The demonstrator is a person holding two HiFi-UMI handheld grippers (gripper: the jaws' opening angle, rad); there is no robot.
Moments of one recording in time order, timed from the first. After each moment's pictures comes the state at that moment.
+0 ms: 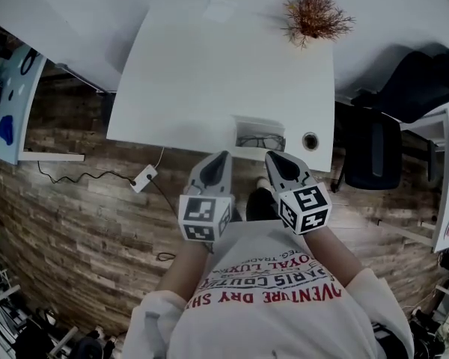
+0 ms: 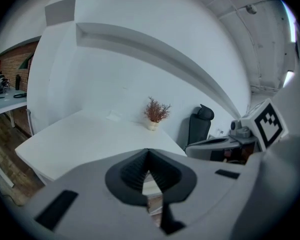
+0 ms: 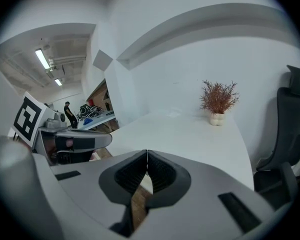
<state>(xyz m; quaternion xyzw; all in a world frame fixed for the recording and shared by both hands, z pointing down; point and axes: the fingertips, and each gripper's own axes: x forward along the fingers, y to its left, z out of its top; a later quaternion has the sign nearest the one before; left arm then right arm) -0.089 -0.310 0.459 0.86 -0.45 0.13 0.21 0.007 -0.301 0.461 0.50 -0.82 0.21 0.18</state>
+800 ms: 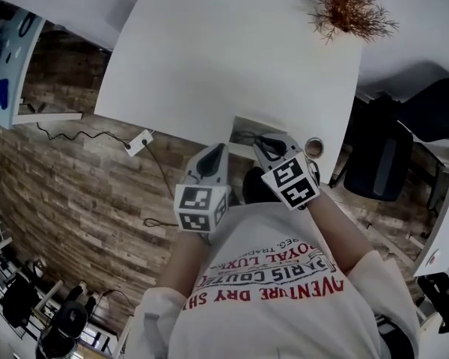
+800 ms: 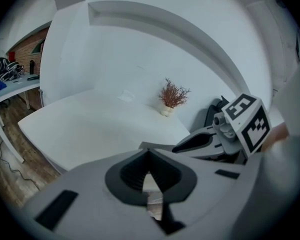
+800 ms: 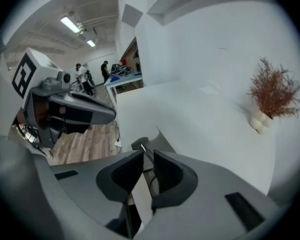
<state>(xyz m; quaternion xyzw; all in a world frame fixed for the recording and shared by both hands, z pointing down) -0.070 -0.335 0.528 0.79 -0.50 0.18 0.30 0.004 -0.346 0.556 0.28 -0.86 0.18 0.40</state>
